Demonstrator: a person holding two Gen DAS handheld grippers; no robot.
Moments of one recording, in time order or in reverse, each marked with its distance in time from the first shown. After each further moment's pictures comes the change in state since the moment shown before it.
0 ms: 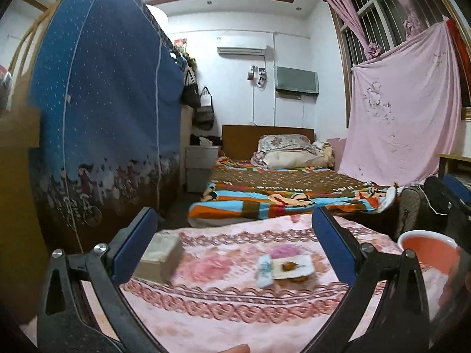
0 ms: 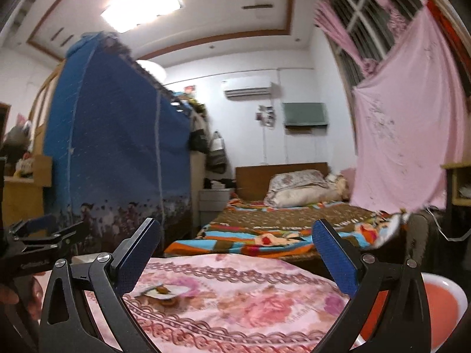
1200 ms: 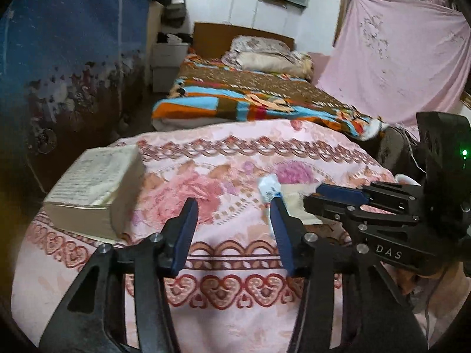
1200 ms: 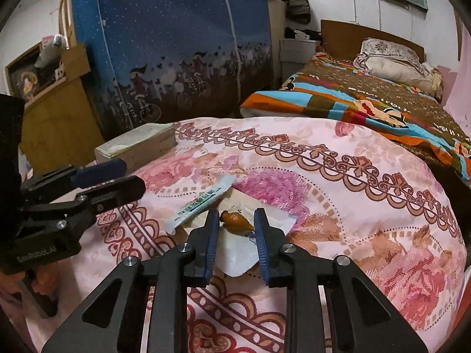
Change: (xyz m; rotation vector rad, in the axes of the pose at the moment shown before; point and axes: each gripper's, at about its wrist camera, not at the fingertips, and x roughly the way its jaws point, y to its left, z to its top) left arm 0.112 0.020 -0.042 -0.053 0.566 -0.220; right arm 0.167 0.067 -0.082 -0.041 0.806 0.408
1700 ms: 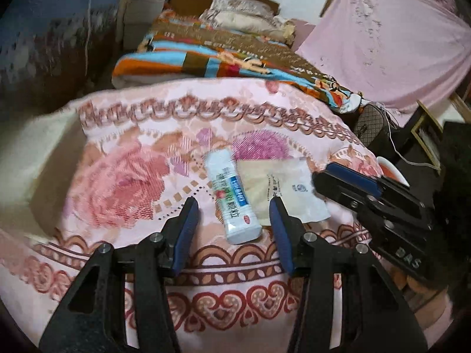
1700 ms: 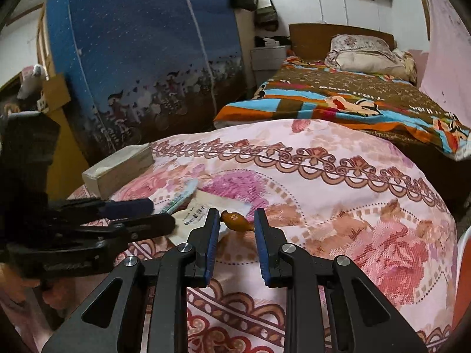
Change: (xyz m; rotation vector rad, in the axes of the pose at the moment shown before) left arm 0.050 -0.007 0.006 -0.079 0.216 -0.152; right arm -0.023 -0.026 -0.009 0.133 -0.069 -0.069
